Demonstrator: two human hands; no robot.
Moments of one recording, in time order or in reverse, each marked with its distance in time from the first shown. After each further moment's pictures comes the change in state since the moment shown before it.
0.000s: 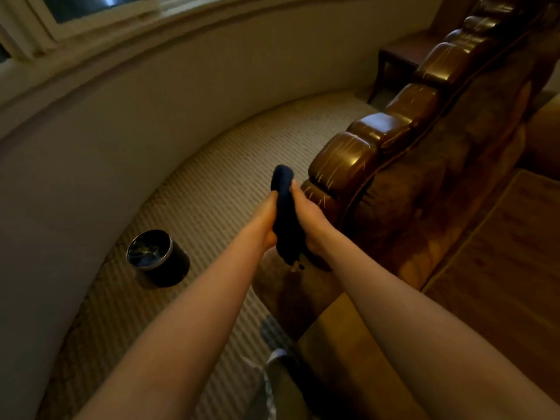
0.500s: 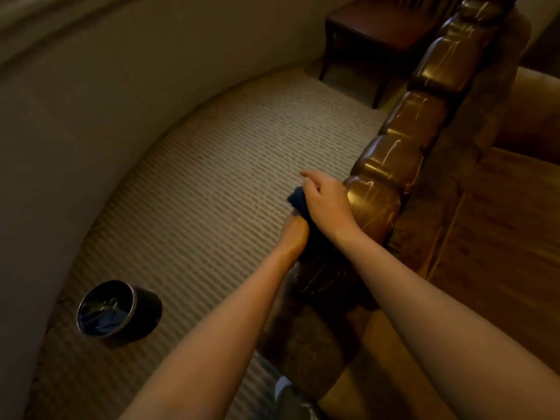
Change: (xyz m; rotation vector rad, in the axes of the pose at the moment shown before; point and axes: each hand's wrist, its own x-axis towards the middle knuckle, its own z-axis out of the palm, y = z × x) left_hand 0.164 0.087 0.050 0.294 -0.385 0.389; right_hand 0.166 -0.086 0.015 -0.625 0.276 -0.380
